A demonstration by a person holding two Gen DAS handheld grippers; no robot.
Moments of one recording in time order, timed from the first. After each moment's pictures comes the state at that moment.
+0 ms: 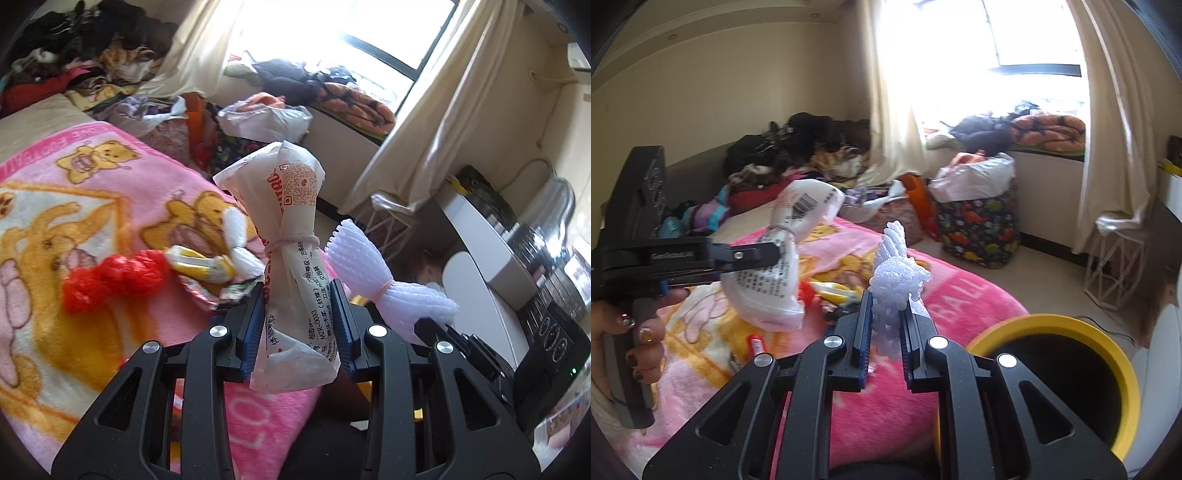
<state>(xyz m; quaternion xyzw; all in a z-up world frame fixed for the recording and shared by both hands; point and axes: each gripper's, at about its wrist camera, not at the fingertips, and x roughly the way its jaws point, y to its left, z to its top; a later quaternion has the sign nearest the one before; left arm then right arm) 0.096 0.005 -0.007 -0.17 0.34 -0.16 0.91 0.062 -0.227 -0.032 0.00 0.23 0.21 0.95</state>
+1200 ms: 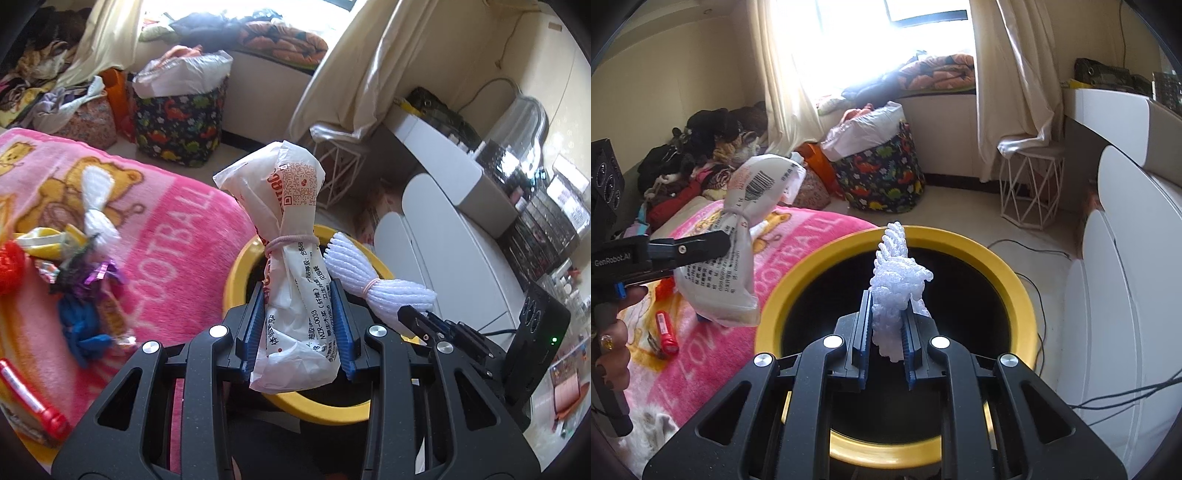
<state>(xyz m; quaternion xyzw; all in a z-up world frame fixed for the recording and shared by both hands) 0.126 -0.151 -0.049 -0.09 0.41 -0.26 0.87 0.052 -0.372 -0.088 0.06 0.33 0.05 0.94</state>
